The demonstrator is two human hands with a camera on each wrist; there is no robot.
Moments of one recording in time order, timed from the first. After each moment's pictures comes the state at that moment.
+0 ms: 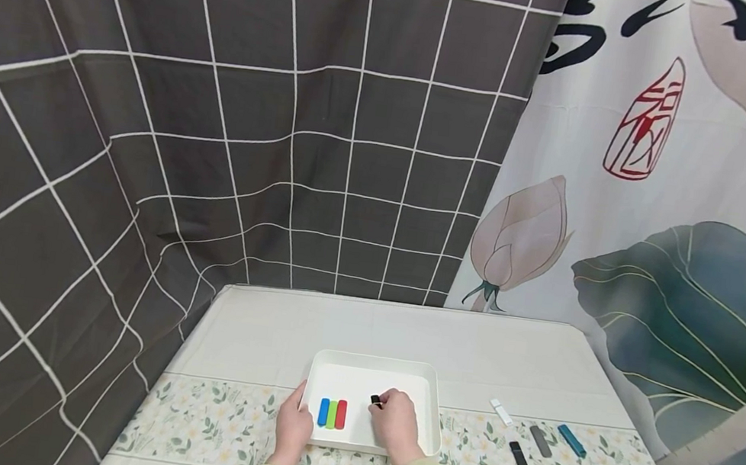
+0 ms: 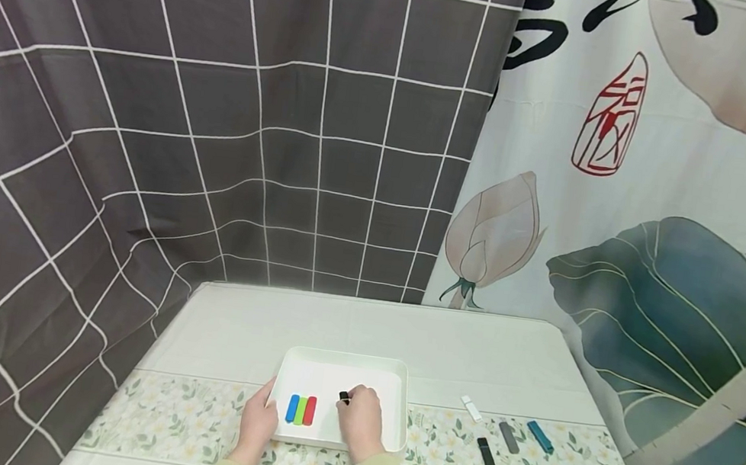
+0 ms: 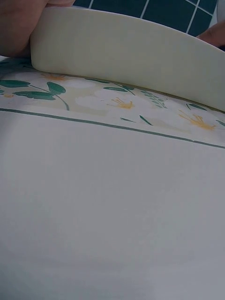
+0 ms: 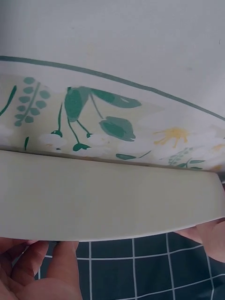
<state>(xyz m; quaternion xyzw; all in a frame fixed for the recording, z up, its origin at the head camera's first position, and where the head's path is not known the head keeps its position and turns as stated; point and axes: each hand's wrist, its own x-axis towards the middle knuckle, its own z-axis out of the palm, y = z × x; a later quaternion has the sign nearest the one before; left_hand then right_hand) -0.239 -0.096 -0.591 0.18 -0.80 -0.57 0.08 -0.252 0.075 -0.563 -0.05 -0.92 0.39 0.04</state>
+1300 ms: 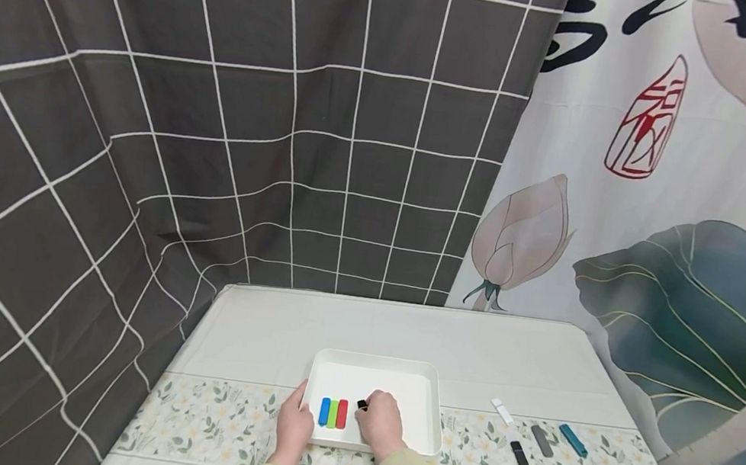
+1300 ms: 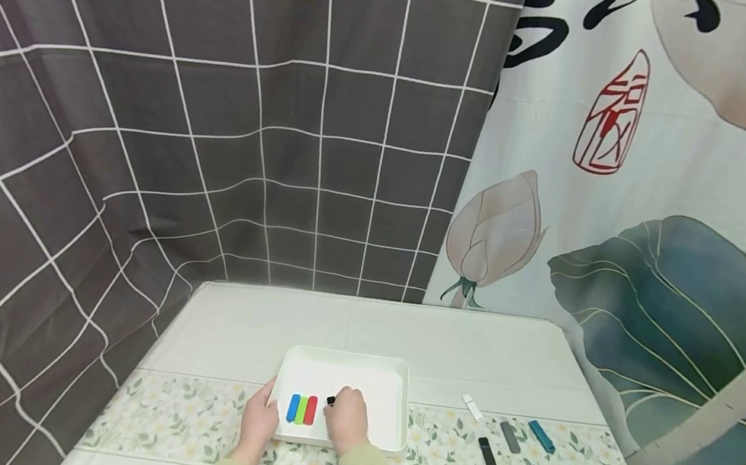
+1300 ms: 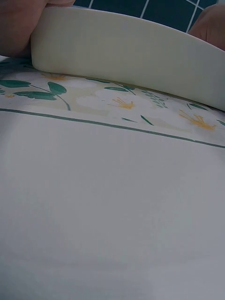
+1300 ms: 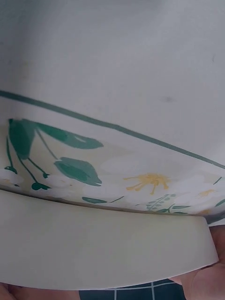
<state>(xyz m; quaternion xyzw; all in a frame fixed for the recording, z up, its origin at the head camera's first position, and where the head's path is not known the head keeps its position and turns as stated) -0.238 -0.094 -0.591 0.18 -0.80 -0.57 0.07 -0.259 0.054 -0.582 -0.01 -0.94 0.34 0.03</state>
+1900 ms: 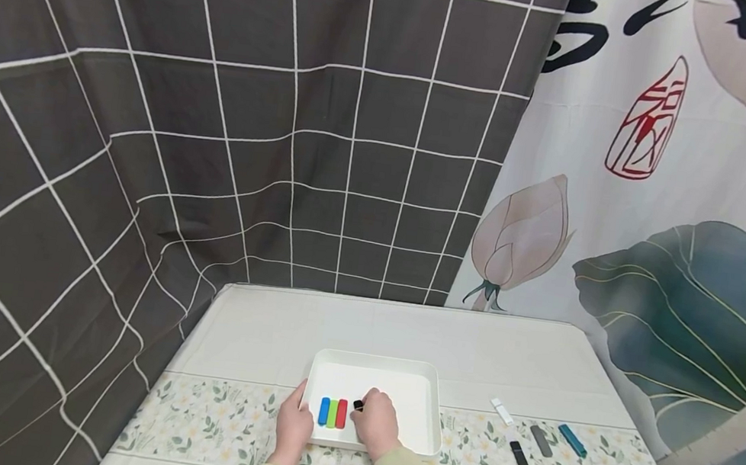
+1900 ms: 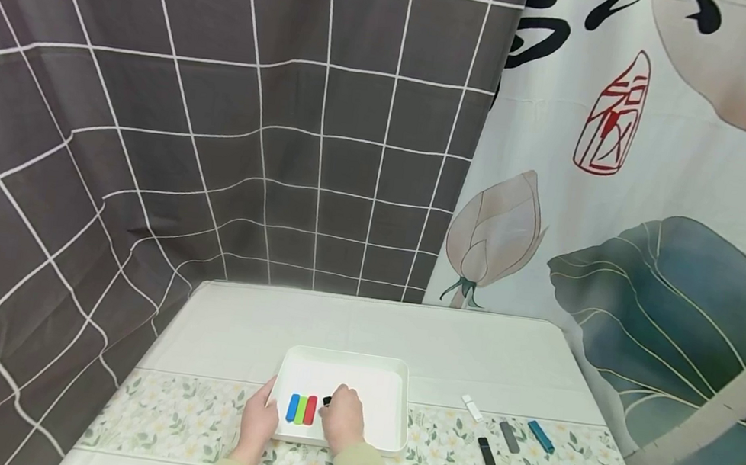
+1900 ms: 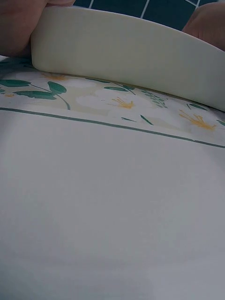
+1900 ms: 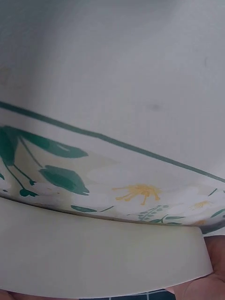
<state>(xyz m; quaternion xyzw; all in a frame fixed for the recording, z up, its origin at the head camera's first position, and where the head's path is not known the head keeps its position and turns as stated) -0.241 -0.096 -0.595 0.18 -0.80 -0.57 0.08 -0.258 0.046 -0.584 -0.01 -0.94 0.34 0.02</state>
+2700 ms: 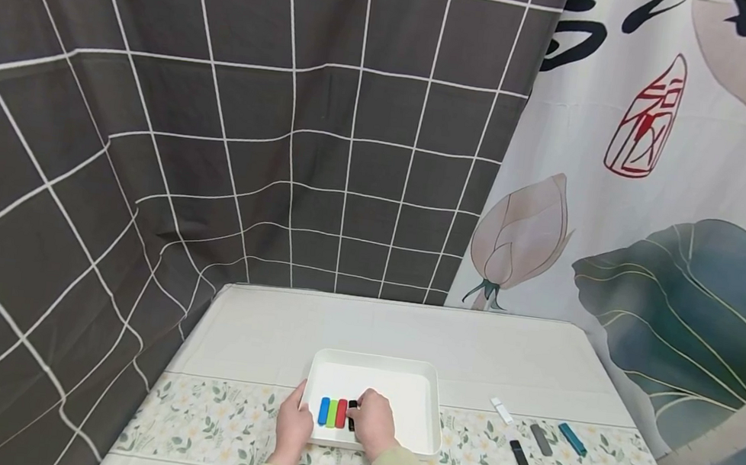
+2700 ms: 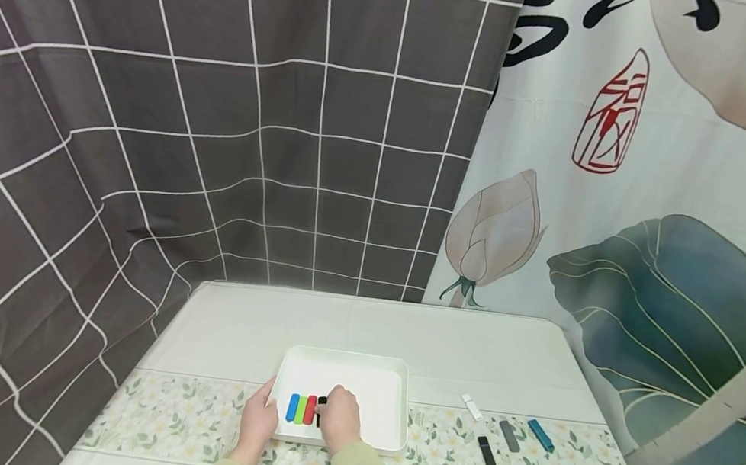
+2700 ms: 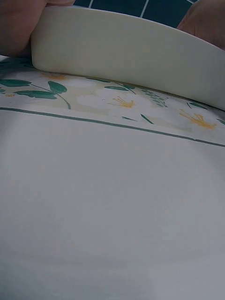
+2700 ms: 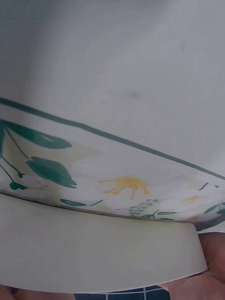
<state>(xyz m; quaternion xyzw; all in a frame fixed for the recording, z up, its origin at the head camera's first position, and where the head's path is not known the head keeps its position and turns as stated) -0.239 -0.095 -0.594 0.18 -0.80 -0.57 0.08 -0.259 0.042 -0.580 -0.01 -0.93 0.36 0.00</state>
